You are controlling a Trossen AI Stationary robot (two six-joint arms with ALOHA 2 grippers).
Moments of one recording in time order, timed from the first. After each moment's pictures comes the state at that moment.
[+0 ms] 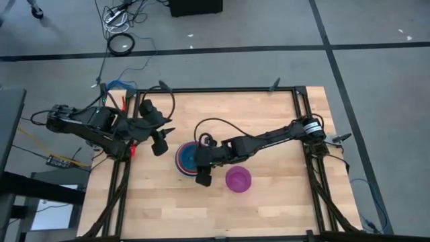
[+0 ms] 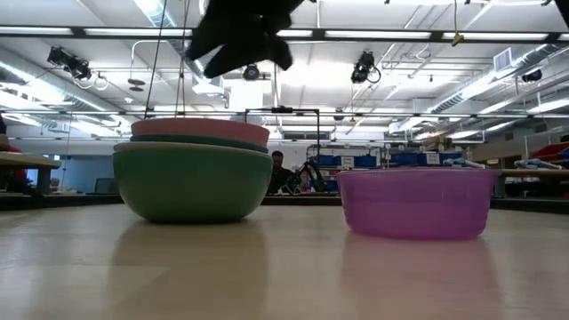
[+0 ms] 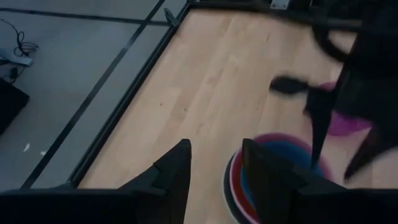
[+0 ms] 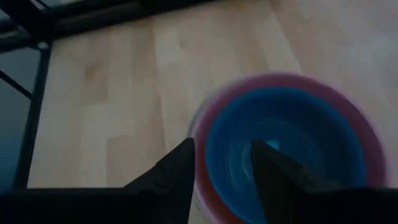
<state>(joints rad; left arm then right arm) -0.26 1.10 1.38 -1.07 -0.61 -0.35 0.22 2.03 1.77 -0.50 0.19 0.37</state>
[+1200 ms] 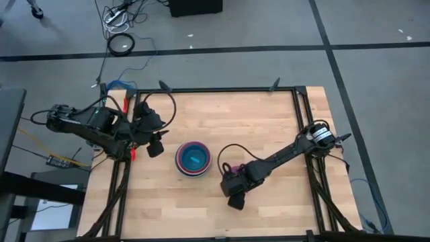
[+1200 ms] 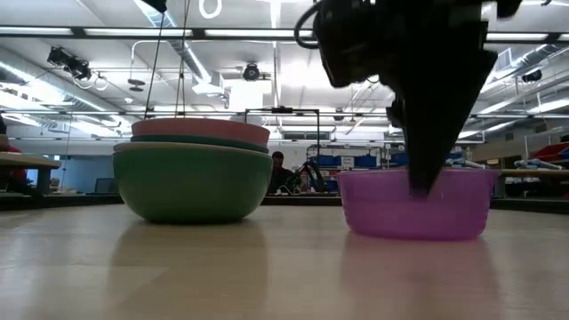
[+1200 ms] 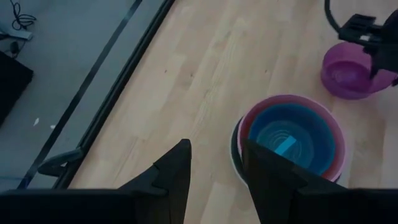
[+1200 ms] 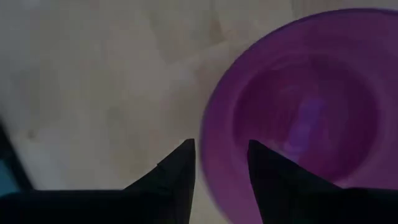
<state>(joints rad) -0.28 1.10 1.38 -1.23 -0.59 -0.43 0.43 1.97 1.43 -0.77 -0.02 0.80</state>
